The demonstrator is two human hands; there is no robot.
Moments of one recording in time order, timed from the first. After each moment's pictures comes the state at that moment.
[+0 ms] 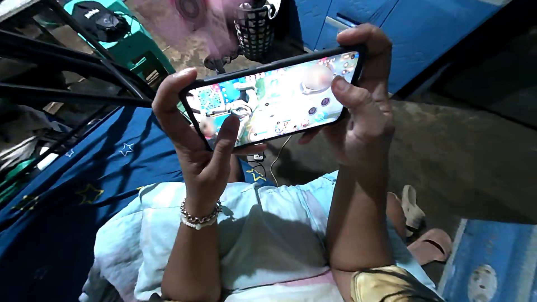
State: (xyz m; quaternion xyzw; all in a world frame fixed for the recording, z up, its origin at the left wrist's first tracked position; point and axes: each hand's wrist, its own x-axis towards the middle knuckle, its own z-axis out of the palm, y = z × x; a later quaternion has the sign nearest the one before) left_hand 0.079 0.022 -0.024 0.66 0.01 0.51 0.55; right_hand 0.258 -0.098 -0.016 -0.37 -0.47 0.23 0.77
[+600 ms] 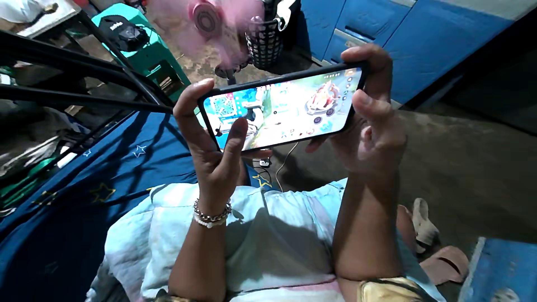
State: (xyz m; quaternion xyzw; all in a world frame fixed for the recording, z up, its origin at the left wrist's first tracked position) left_hand 0.081 0.021 -0.021 0.64 0.03 0.52 0.56; right_hand 0.268 -0.097 -0.018 -0.32 -0.50 0.30 0.75
